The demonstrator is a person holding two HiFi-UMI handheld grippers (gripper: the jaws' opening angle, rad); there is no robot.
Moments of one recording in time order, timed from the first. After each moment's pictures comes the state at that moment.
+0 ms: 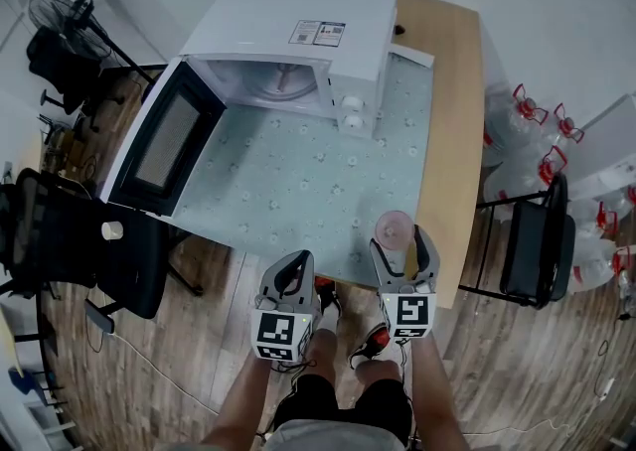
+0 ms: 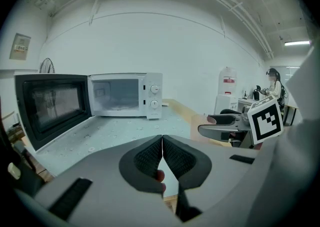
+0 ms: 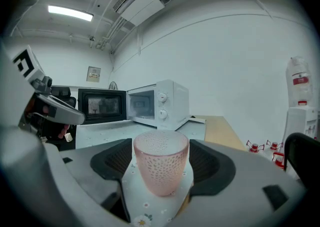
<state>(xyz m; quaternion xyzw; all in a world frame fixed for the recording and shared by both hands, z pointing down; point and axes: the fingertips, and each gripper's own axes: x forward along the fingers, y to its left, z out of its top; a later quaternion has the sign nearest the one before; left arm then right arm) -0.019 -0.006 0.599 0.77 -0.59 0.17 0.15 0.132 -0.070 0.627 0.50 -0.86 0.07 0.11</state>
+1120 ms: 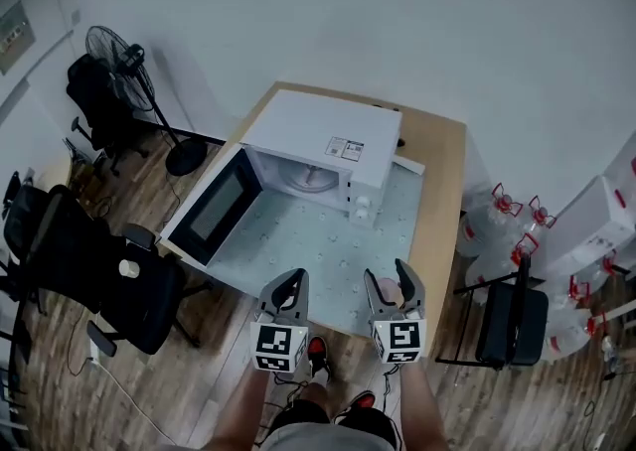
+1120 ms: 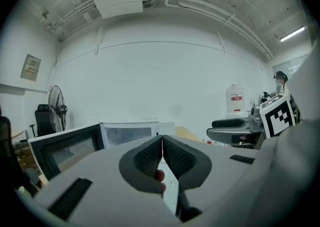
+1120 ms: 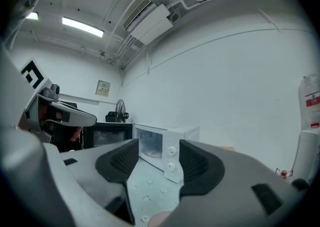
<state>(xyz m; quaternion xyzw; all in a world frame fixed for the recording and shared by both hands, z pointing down) -0.051 -0.030 0.424 0.76 -0.64 0.10 0.05 0.098 -0.085 0.448 0.47 -0.88 0.00 0.05</state>
